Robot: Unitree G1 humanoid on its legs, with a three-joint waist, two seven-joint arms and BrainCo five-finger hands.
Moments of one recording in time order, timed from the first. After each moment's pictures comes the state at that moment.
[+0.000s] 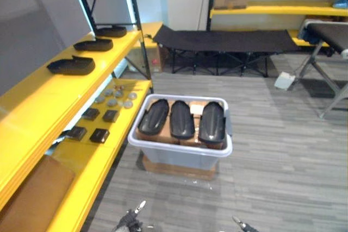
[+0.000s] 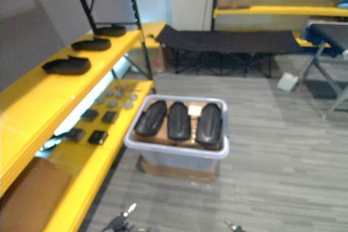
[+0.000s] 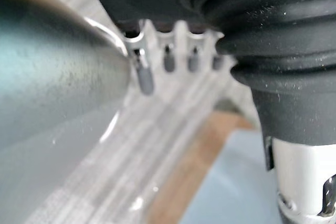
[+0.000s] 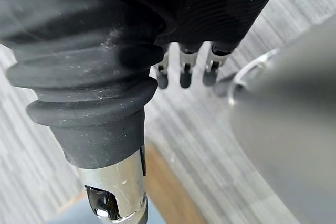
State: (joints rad) left arm 0.07 -0.01 0.26 1.00 -0.26 0.11 0.06; right arm 0.09 -0.07 -0.48 1.08 0.34 0.12 0.09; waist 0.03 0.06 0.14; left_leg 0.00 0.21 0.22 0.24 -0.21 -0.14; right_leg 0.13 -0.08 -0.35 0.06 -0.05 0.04
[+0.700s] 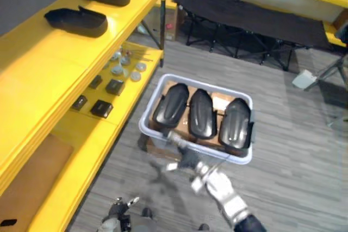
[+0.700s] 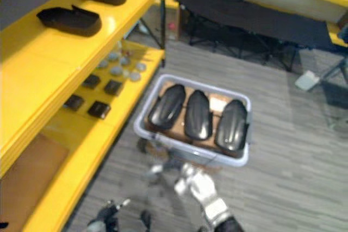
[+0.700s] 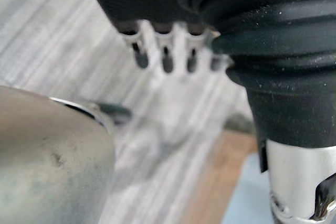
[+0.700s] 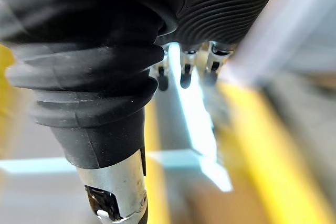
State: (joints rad) left arm 0.04 0.14 0.06 0.99 -0.18 -0.02 0.09; right arm -0.13 -0.08 0.28 0.15 0.12 -0.25 0.07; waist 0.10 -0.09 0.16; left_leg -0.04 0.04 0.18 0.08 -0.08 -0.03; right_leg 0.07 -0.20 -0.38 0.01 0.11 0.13
